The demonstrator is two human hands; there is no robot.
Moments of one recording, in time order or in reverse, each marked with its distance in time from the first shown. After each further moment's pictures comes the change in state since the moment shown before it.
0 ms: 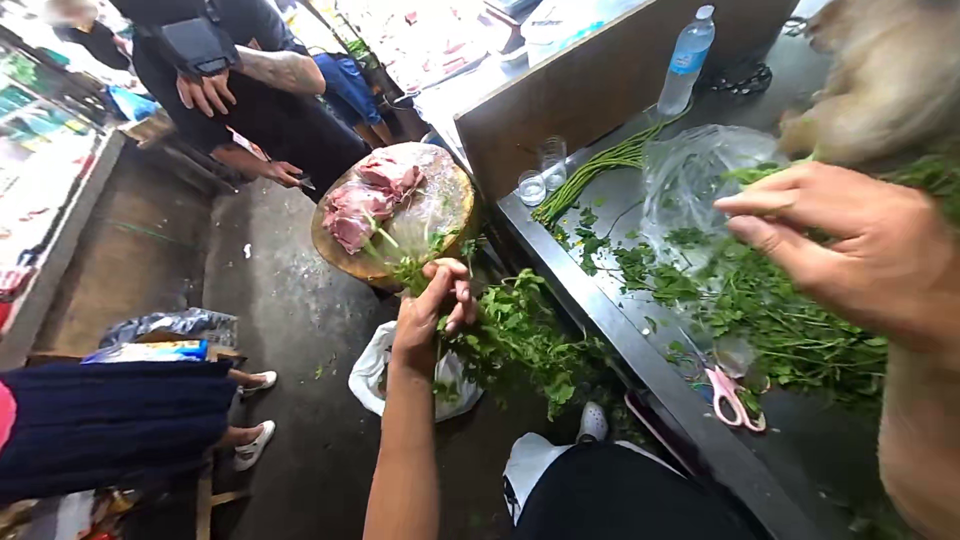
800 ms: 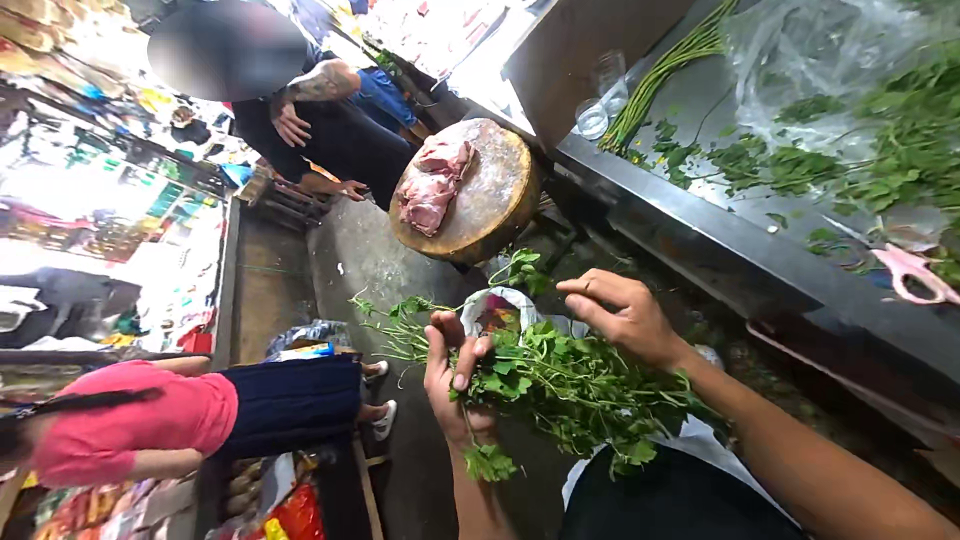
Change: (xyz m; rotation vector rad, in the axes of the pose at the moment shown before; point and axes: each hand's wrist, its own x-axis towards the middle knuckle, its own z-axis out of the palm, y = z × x) left_hand -0.183 0.068 -0.036 -0.587 0.219 0.163; right_hand -0.074 -0.224 0.255 0.903 0.116 0.229
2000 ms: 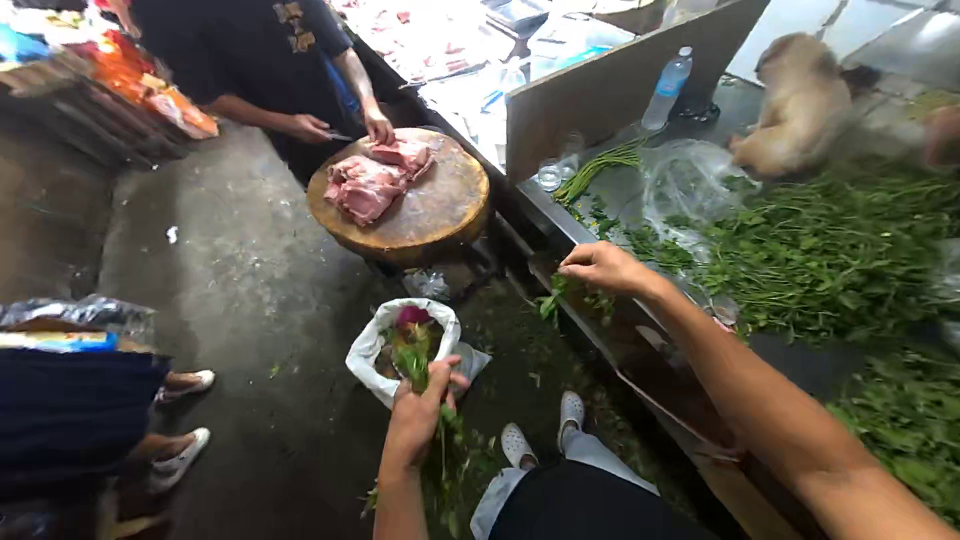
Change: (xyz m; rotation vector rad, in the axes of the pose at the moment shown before) left_hand -0.052 0.017 -0.094 1.005 0.260 -0.239; right_hand 0.093 0.001 -0.064 -0.652 -0.546 0.446
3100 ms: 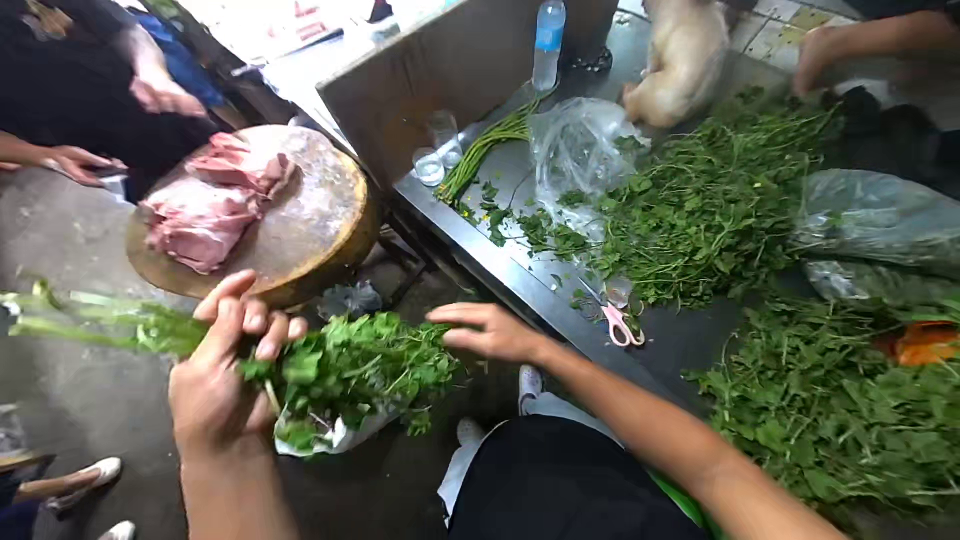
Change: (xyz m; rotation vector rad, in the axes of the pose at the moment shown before) left_hand 0.154 0.098 0.139 -0.170 -0.047 0.240; right_hand -0.032 0.107 0.013 0.521 0.148 -0.307
